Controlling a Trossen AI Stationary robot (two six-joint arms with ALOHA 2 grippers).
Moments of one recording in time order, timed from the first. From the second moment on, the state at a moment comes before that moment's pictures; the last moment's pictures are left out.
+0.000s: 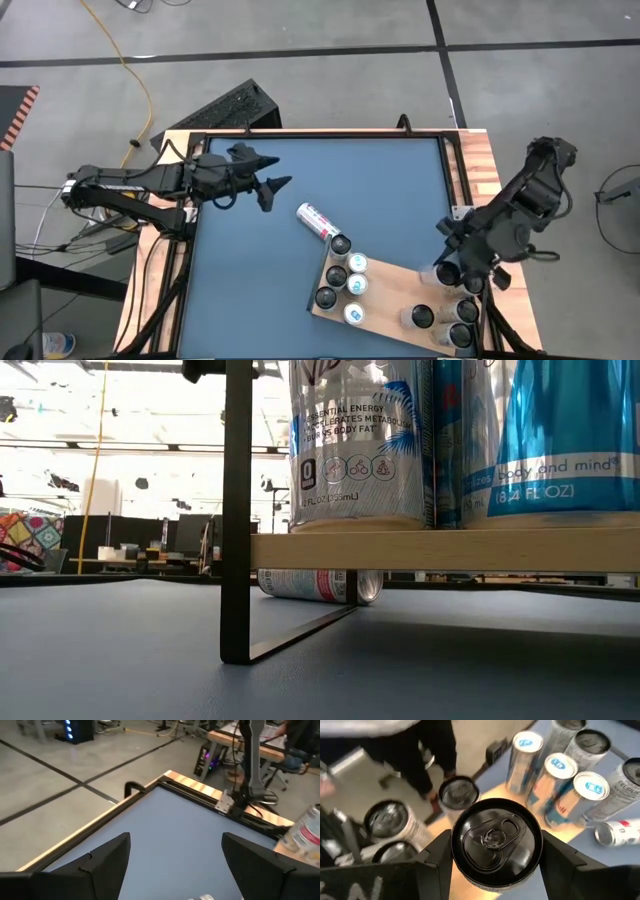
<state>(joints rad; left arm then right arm) -0.02 1.06 1.08 -0.26 -0.50 -0.31 0.82 0.92 1.20 -1.00 0.08 0.08</state>
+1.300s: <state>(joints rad) 0.07 1.06 1.08 -0.28 -0.48 -0.29 0.80 0.81 0.84 -0.67 0.05 0.19</state>
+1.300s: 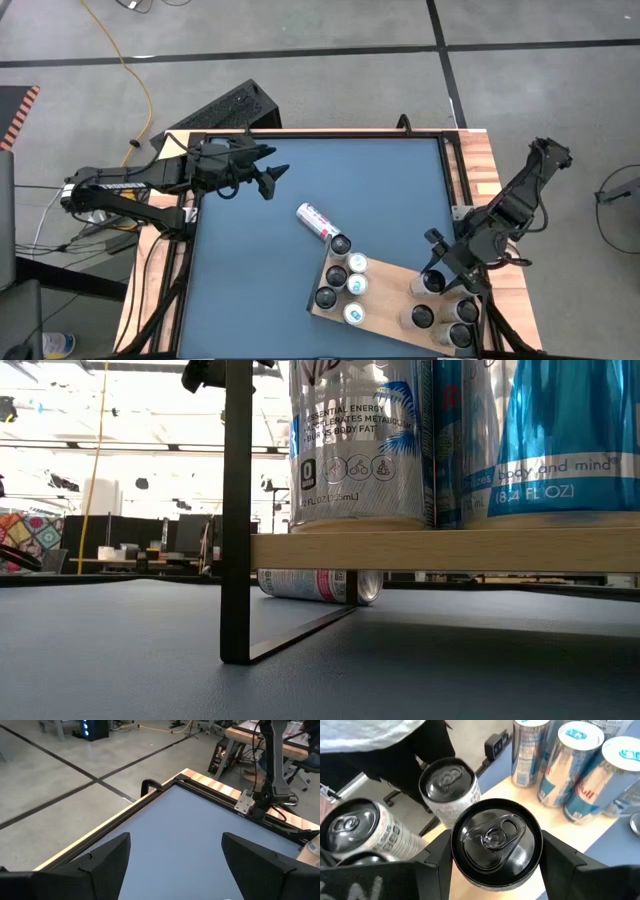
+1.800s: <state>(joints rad) 0.07 1.06 1.08 -0.28 -0.48 -0.29 0.79 0.84 0.83 -0.64 0.06 0.18</state>
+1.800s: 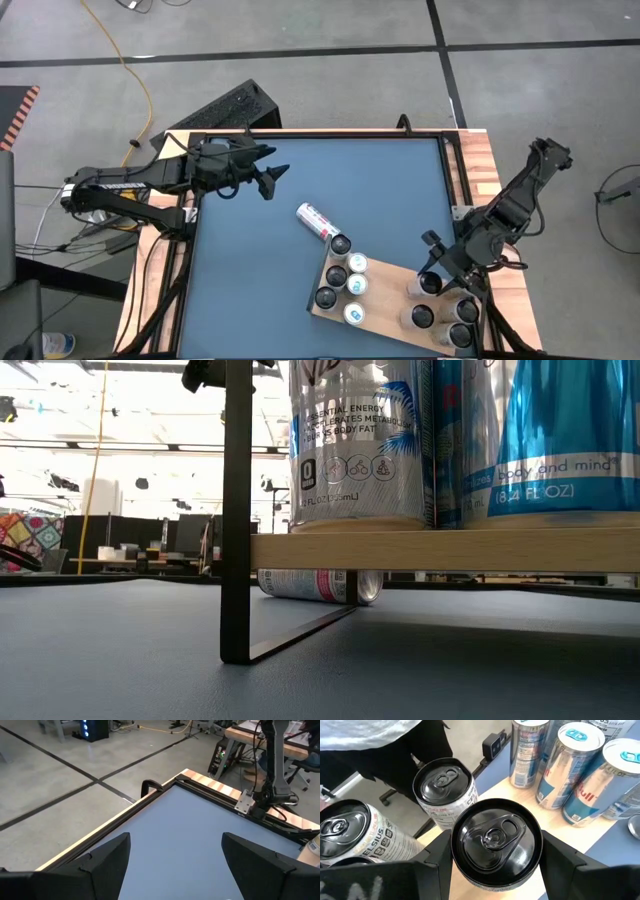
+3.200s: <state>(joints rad) 0.07 1.06 1.08 -0.28 -0.48 -0.23 0.82 0.89 0.78 -0.60 0.08 0.26</state>
